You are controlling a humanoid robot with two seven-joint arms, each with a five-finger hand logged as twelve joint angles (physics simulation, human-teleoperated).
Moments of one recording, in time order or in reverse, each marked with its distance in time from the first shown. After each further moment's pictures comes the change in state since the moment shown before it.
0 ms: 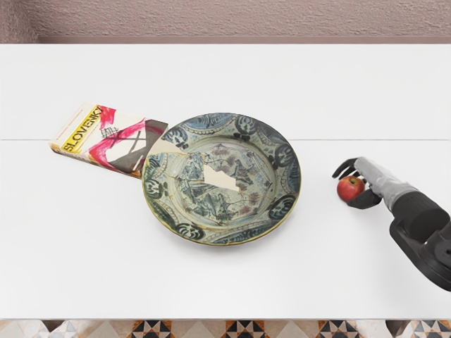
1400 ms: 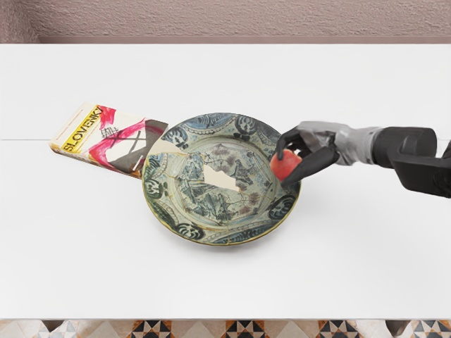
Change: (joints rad) left arm 0.000 0.000 0.000 0.000 0.000 0.000 0.000; right arm 0.156 0.068 0.377 -0.026 0.726 0.604 0.003
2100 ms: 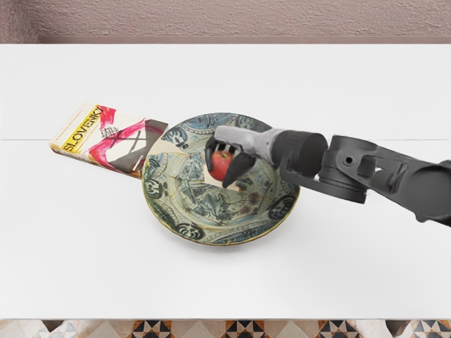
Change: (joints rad) left arm 0.000 0.000 0.000 0.000 0.000 0.000 0.000; right arm 0.240 0.385 -0.301 -0.144 -0.493 -0.087 -0.005
